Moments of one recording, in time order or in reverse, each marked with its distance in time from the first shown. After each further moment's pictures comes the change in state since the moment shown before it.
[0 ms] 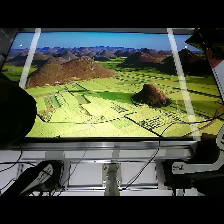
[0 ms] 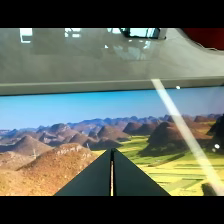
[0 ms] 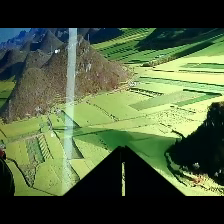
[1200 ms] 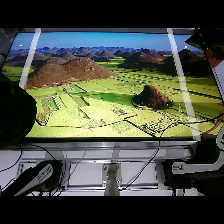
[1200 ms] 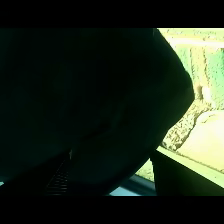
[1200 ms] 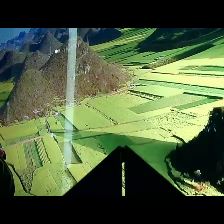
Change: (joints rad) left arm 0.048 -0.045 -0.665 0.883 -0.144 -0.169; right arm 0.000 0.000 0.000 0.000 0.000 0.000
